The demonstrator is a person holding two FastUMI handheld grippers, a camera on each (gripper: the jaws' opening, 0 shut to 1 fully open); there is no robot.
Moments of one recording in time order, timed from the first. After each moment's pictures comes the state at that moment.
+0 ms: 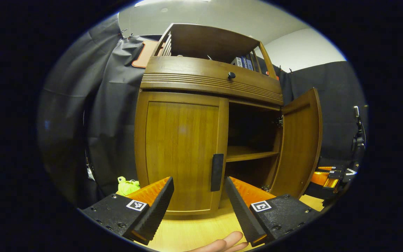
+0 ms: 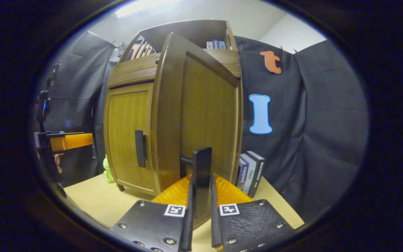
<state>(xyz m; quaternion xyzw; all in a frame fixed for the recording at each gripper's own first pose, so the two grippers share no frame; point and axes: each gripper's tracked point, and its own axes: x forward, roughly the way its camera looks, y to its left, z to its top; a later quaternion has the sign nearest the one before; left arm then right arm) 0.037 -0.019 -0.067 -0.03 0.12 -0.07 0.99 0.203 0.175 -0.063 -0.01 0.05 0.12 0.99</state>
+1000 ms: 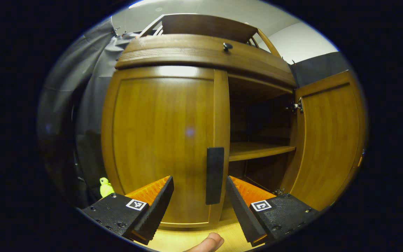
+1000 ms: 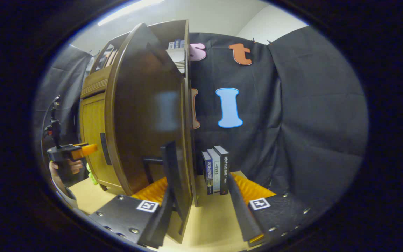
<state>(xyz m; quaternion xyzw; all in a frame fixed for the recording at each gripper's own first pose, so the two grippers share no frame) 0.137 -0.063 -0.152 -0.01 0.13 -0.06 0.99 0.230 0.048 -0.078 0.03 0.06 0.09 0.99</state>
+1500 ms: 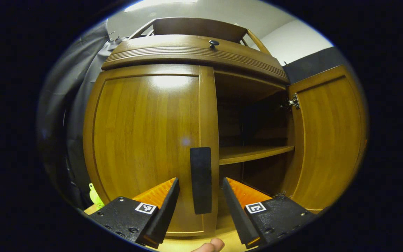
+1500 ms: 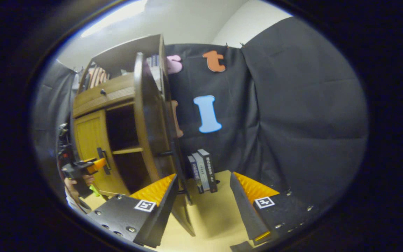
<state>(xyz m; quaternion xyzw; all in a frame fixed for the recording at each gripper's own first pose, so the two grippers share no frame) 0.164 -0.082 -0.156 0.00 0.08 -0.07 0.99 0.139 0.012 -0.057 0.08 0.01 0.02 1.00</state>
